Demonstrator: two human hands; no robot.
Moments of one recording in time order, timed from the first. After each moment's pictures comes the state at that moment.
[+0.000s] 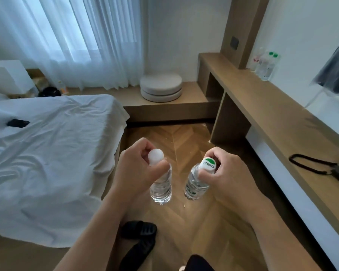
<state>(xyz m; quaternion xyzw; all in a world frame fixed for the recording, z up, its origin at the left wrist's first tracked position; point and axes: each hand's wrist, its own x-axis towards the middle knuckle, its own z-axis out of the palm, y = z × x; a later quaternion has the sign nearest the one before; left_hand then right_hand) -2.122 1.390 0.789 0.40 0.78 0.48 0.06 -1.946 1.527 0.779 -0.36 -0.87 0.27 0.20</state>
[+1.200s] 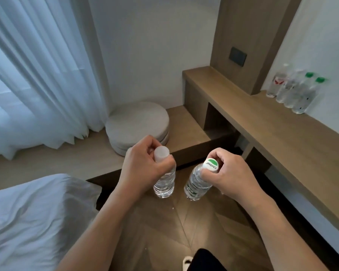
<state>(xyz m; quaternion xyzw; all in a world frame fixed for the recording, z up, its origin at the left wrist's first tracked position) -2.685 2.056 0.776 0.50 0.71 0.47 0.13 -2.483 2.140 0.762 -0.49 -0.80 0.30 0.19</state>
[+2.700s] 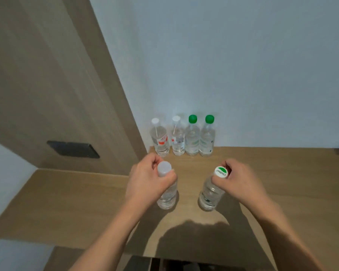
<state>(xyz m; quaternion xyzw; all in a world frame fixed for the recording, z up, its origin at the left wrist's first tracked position) -2.519 2.898 0.739 0.79 0.46 0.24 0.32 -2.332 2.765 0.709 -0.87 -0.36 0.20 0.29</state>
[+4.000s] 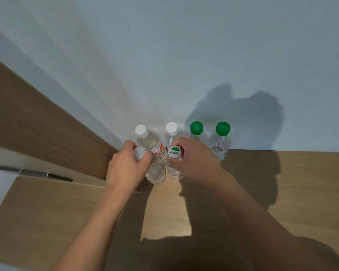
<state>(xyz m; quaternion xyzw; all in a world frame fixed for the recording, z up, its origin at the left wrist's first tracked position) -2.415 3.065 0.664 0.81 0.56 0.08 0.17 -2.256 2.970 0.648 -0.77 -0.52 0.24 0.28</state>
